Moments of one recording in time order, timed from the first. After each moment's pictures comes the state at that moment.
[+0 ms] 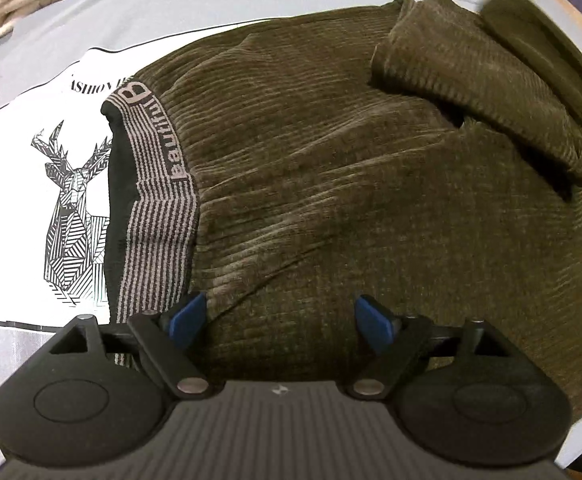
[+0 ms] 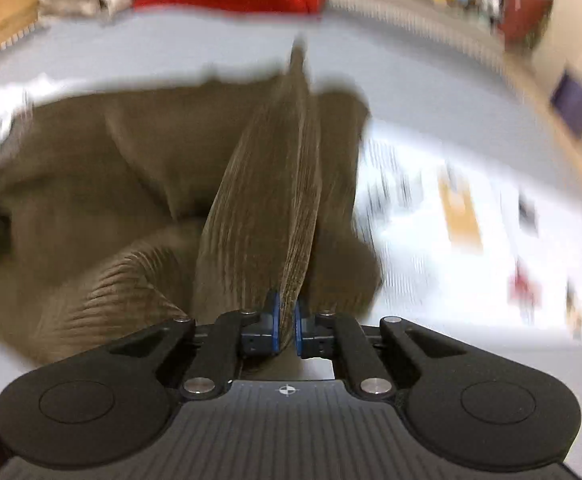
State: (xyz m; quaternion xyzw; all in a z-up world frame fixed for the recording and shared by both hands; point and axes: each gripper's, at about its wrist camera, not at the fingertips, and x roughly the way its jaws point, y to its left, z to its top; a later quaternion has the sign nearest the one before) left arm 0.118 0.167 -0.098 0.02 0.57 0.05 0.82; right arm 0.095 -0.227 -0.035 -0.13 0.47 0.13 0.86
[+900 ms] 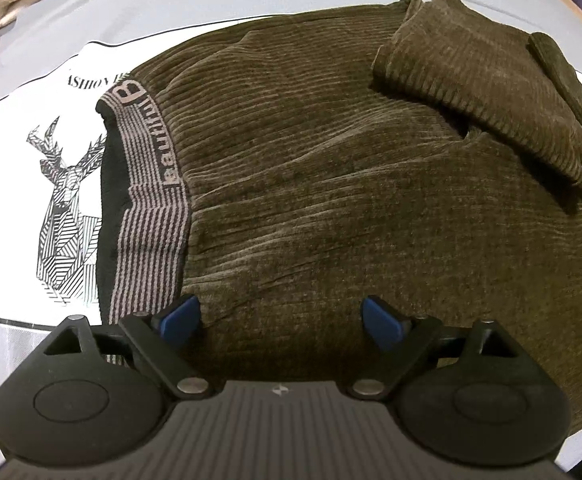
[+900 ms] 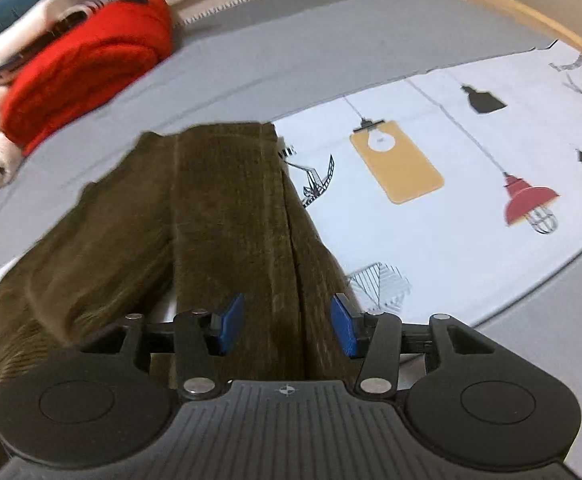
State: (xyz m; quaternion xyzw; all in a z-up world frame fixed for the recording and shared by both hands) left arm 0.131 0.163 -0.099 0.00 0.58 0.05 0.81; right arm 0.198 -0.312 -0.062 0.14 0.46 0.03 0.88
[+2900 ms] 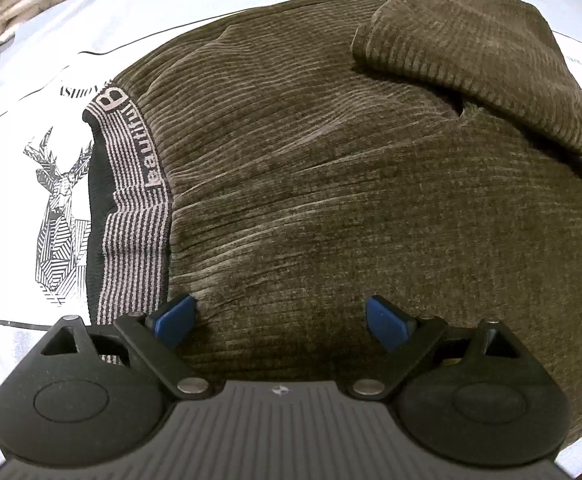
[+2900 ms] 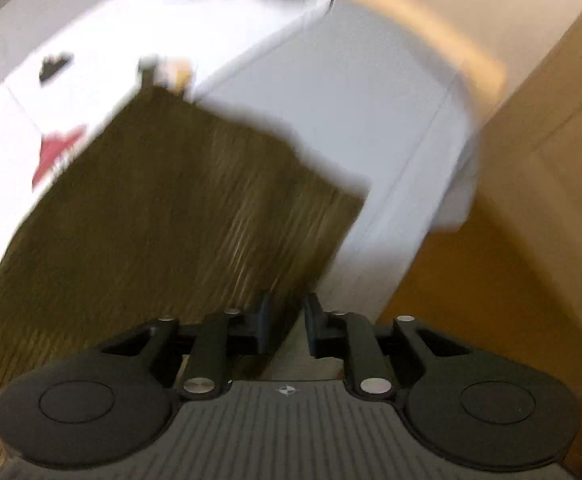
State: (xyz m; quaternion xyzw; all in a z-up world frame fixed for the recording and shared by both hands) left arm 0.130 0.141 -0.107 0.04 0.58 0.07 0.81; right arm 0.109 -0.533 -0.053 0.14 0.53 -0.35 0.76
